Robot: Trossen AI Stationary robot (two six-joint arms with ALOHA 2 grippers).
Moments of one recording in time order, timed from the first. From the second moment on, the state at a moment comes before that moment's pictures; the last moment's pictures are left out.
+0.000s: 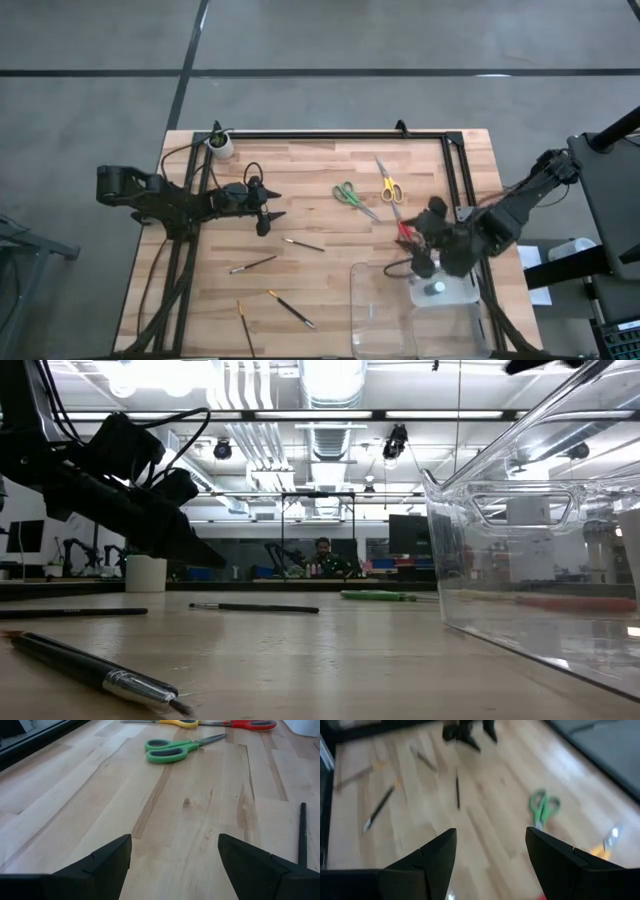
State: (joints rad) left arm 0.25 1.42 0.12 0.83 0.00 -0.03; right arm 0.65 1.12 1.10 -0.91 0.74 0.84
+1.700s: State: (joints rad) left arm 0.25 1.42 0.12 0.66 0.00 -0.34; right arm 0.08 0.77 0.67 -0.20 0.59 0.16
